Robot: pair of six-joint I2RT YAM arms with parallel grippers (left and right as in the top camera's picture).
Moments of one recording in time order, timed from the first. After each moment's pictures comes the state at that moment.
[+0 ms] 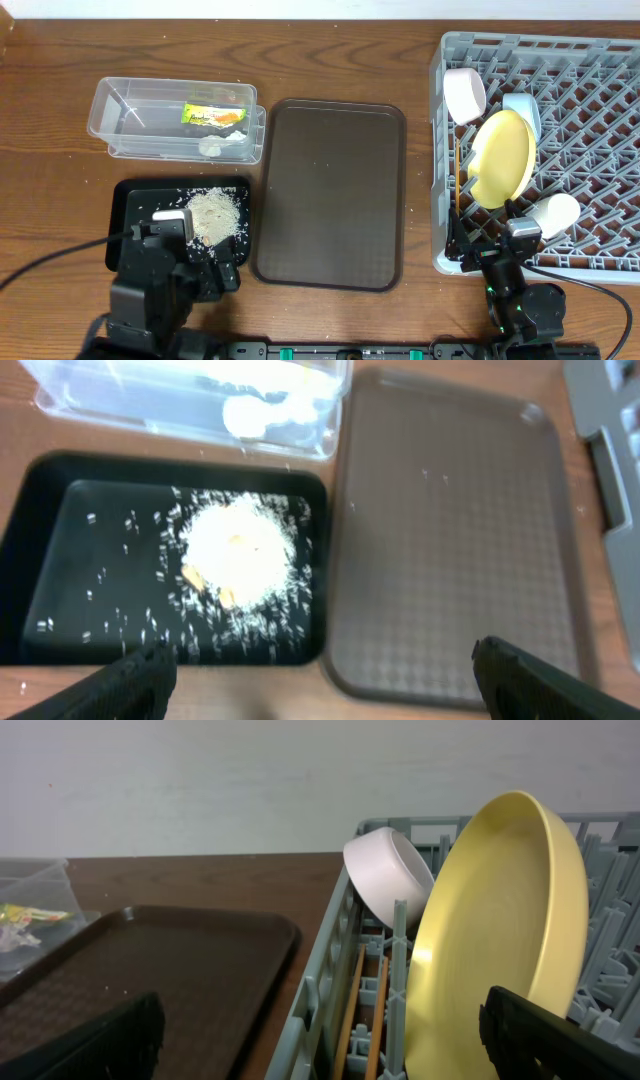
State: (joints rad) left arm -0.23 0.46 0.84 -1.09 -0.07 -0.30; right arm 0.11 0.01 0.01 -0.06 -0.08 0.12
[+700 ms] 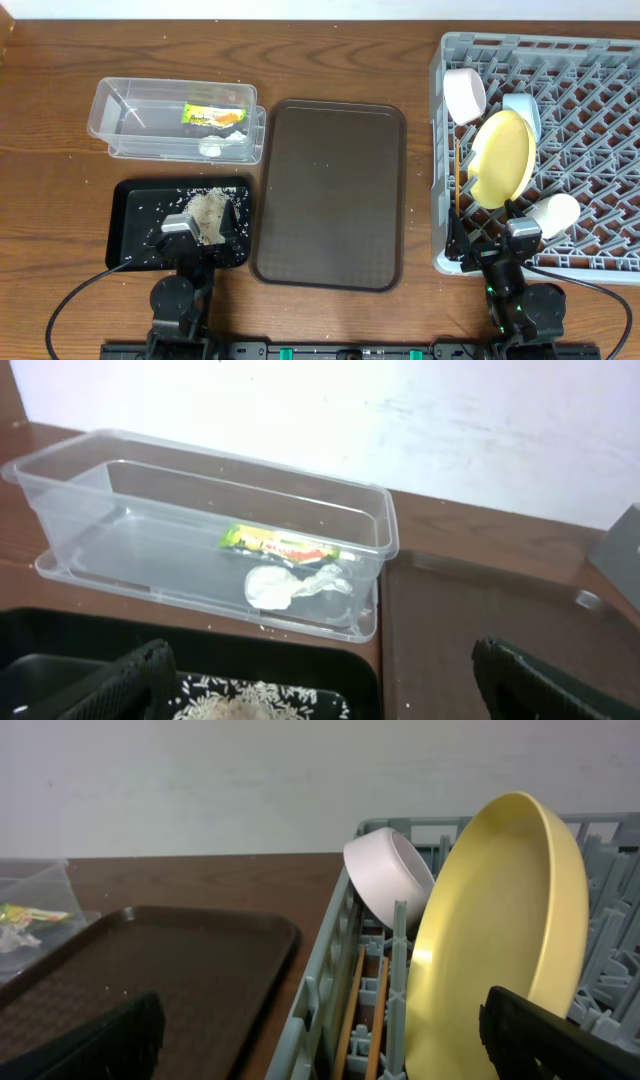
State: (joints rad) left arm -0.10 0.04 0.04 -0.13 -0.11 -0.21; right arm 0.11 0.01 0.01 -0.06 -0.08 0.12
